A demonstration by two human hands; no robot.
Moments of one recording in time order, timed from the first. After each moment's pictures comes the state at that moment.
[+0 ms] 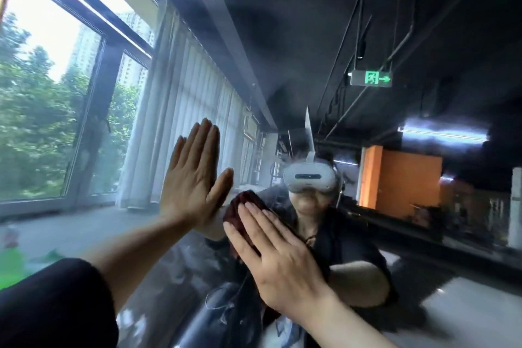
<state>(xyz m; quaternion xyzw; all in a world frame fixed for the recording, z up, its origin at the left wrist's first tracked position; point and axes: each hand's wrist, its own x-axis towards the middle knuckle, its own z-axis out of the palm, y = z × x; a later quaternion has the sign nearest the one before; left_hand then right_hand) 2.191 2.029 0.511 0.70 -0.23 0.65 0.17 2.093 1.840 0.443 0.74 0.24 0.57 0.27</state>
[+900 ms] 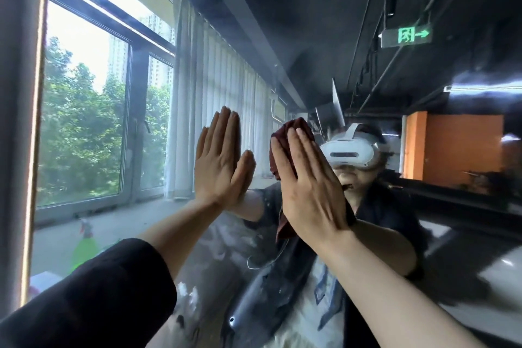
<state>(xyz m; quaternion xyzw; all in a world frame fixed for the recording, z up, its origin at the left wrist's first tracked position) 2.188 2.030 0.511 0.70 -0.23 0.65 0.20 2.112 1.863 0.491 0.70 0.15 0.69 0.09</state>
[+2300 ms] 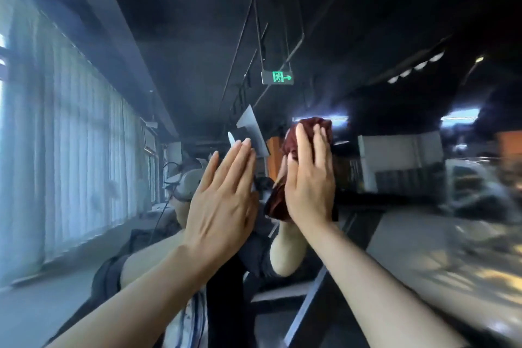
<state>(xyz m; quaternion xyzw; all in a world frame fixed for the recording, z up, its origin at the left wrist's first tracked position) 2.258 2.152 0.489 0.59 -0.45 0.65 0.15 2.181 2.011 0.499 0.63 -0.12 0.76 -0.01</state>
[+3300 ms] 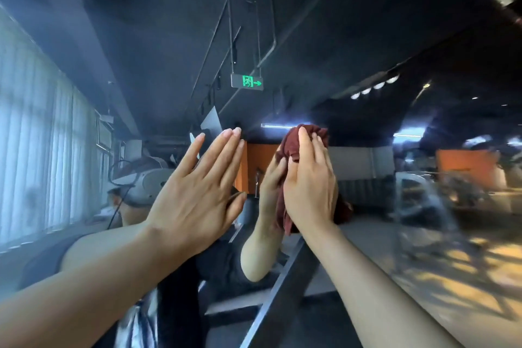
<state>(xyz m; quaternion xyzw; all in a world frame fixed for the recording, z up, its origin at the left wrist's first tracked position) 2.244 2.101 0.523 0.58 -0.44 0.69 0.01 2.128 1.950 0.516 0.67 -0.22 0.71 0.01</state>
